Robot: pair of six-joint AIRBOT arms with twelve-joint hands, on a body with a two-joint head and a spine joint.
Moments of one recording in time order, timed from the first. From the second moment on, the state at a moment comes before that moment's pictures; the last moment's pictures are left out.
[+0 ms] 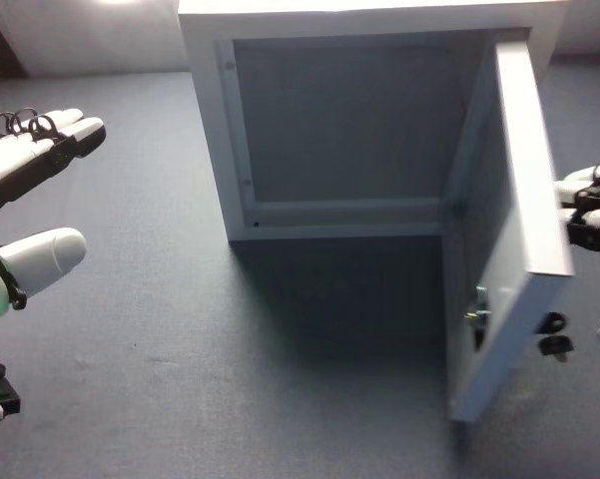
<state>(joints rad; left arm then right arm) 1.19 -0.91 1.11 -0.17 -1.44 0.43 -1.11 -0.71 0.82 -0.05 1.26 -0.74</state>
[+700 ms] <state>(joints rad) 1.20 -0.91 1.11 -0.20 -1.47 0.43 -0.91 -0.86 0.90 -0.21 1.13 -0.66</state>
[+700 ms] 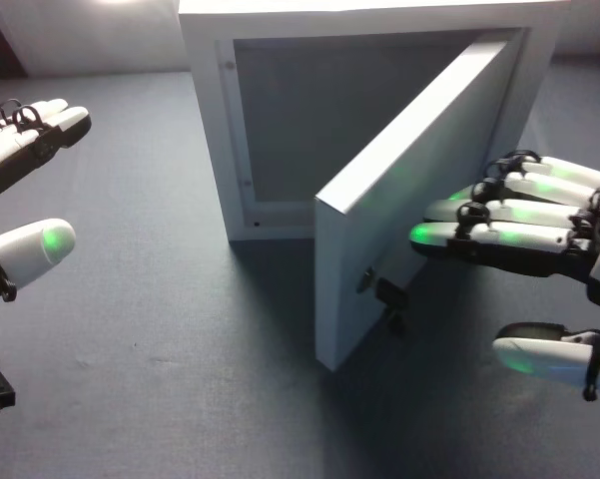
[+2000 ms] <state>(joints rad) 1.24 -0.91 1.11 -0.24 -1.50 0.43 -0.68 -1.11 1.08 -0.25 0.90 -0.64</state>
